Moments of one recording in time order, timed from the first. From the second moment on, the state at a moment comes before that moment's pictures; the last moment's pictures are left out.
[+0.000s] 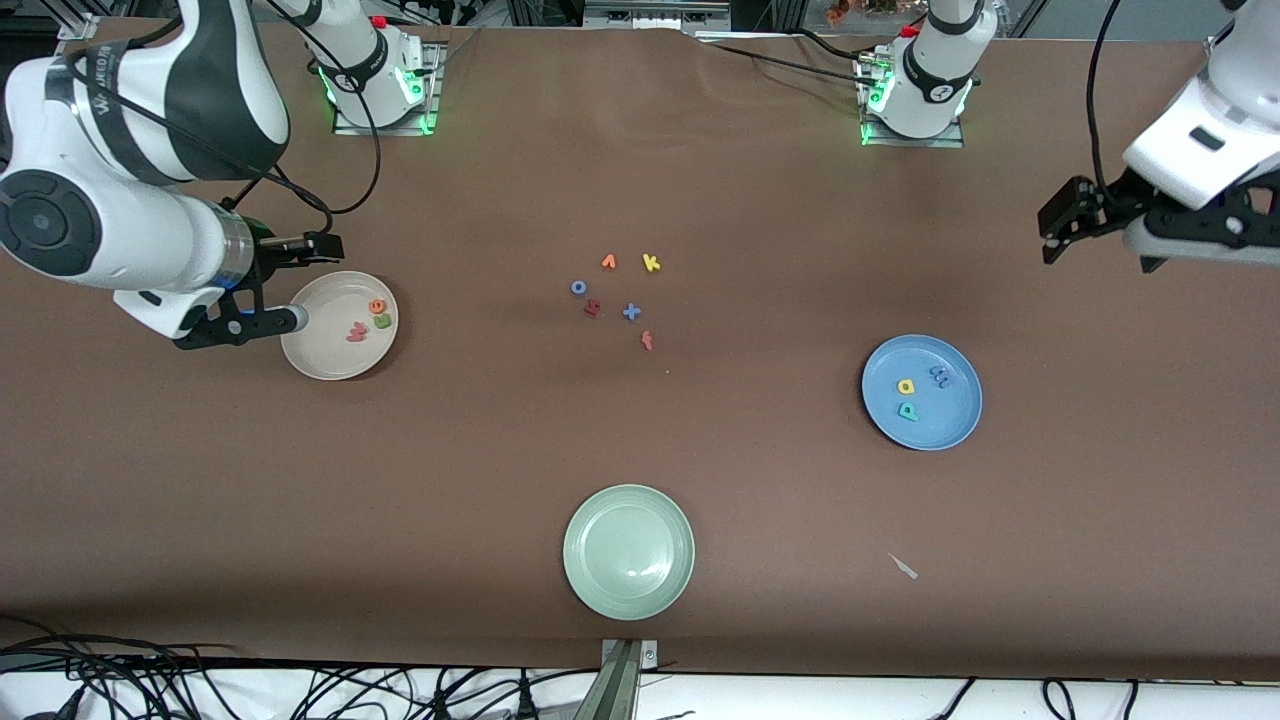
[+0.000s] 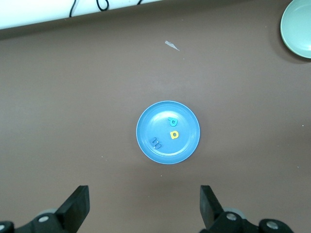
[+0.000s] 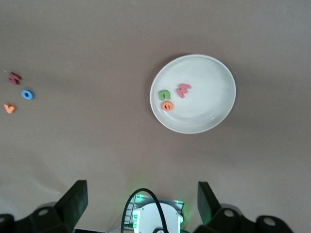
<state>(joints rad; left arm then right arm) -0.07 -0.07 -0.06 -1.67 0.08 1.69 -0.01 0.47 0.26 -0.33 -1.53 0.09 1.41 -0.05</state>
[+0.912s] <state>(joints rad) -0.02 -0.03 -0.05 -1.63 -0.01 1.64 -0.02 0.07 0.12 0.00 -1.54 0.00 1.51 -0.05</state>
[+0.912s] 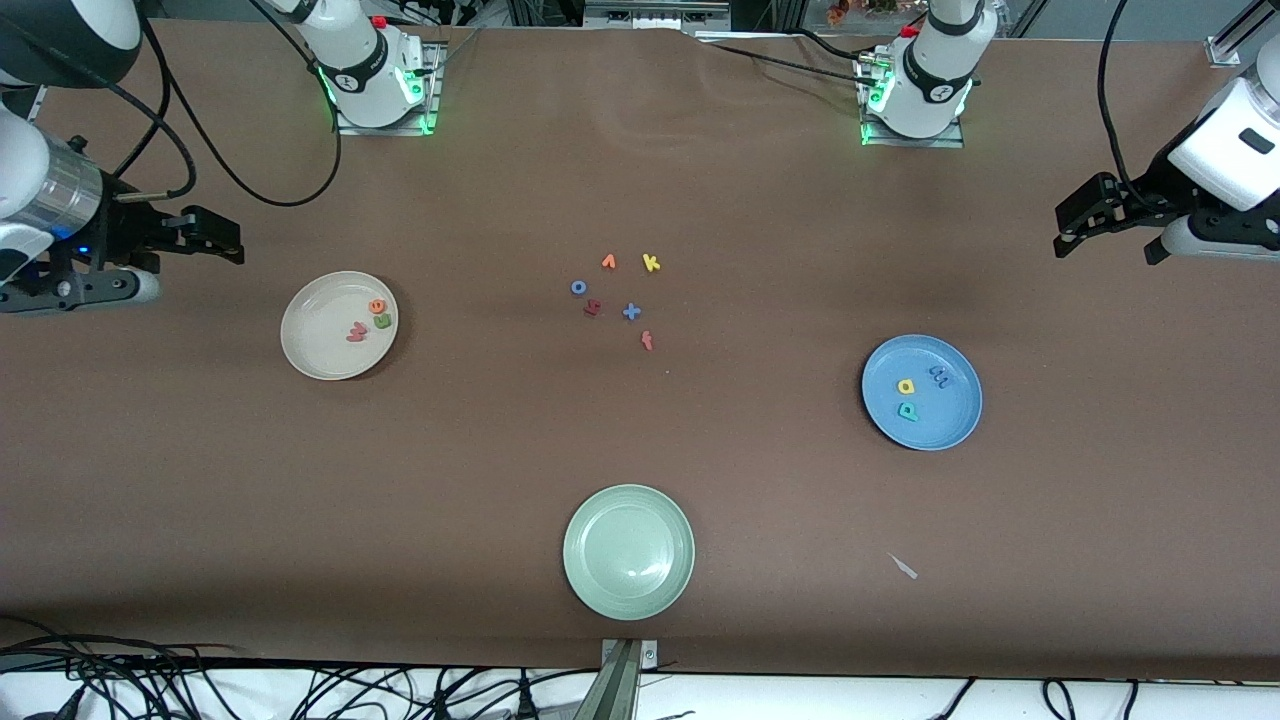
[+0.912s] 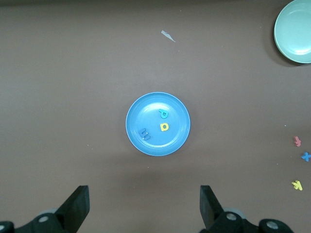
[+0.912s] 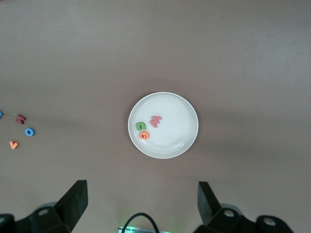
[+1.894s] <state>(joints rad) -0.03 -0.02 -0.06 -1.61 -0.01 1.61 -0.07 0.03 0.11 0.02 -1.55 -0.02 1.55 -0.05</state>
